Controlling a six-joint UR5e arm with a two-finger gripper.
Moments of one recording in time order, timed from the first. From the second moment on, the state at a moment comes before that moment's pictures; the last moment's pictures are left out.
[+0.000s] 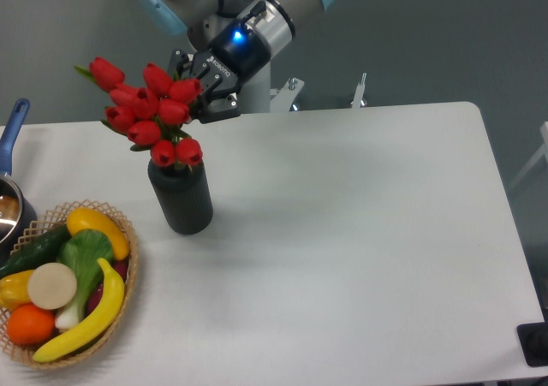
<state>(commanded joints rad) 2.68 -1.41 -2.28 -0.74 0.24 1.21</state>
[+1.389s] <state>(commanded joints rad) 2.67 -1.44 -2.40 -0.74 0.28 1.38</state>
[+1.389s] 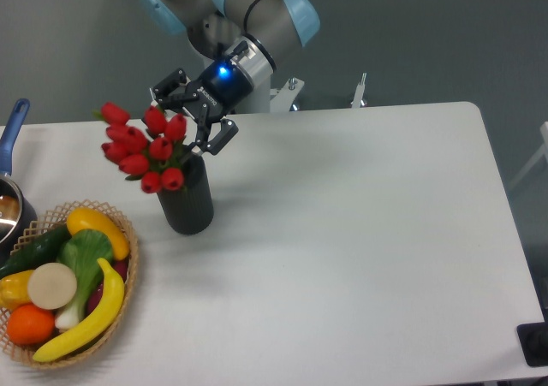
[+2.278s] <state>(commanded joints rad) 3.03 -1.32 -2.36 -0.74 0.28 1.38</state>
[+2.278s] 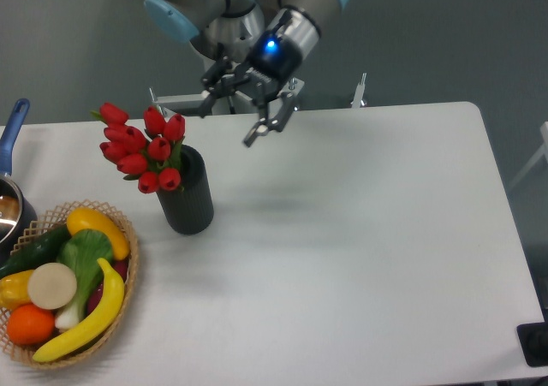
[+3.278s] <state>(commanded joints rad) 3.04 -1.74 -1.90 -0.74 0.89 1.43</state>
